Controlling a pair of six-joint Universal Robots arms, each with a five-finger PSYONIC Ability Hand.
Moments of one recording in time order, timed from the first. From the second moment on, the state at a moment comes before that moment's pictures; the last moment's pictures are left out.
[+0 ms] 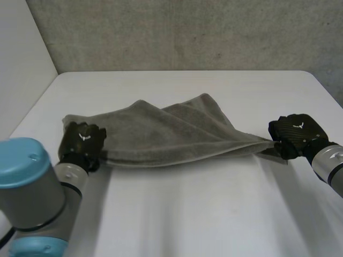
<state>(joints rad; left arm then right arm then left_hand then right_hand) 4.26 -1.83 -1.89 3.53 -1.76 3.60 1.59 -1.31 1.84 -0.23 1.14 2.67 1.13 1.21 1.21 1.22 0.99 1.34 1.34 1.34 1.33 1.19</state>
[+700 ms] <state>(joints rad) 4.46 -1.56 -1.64 3.29 -1.30 3.54 1.66 -1.44 1.09 0.46 1.06 2.67 1.13 1.21 1.21 1.22 0.99 1.34 1.34 1.34 1.33 1.19</state>
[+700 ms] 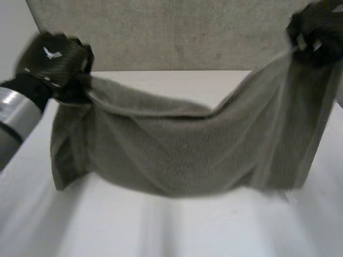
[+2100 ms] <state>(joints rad) 4.64 -2.08 -1.74 3.47 -1.06 3.77 1.78 -1.18 1.70 -0.10 1.28 2.58 0.69 0.69 0.69 0.69 0.51 1.34 1.34 1.34 1.33 1.19</state>
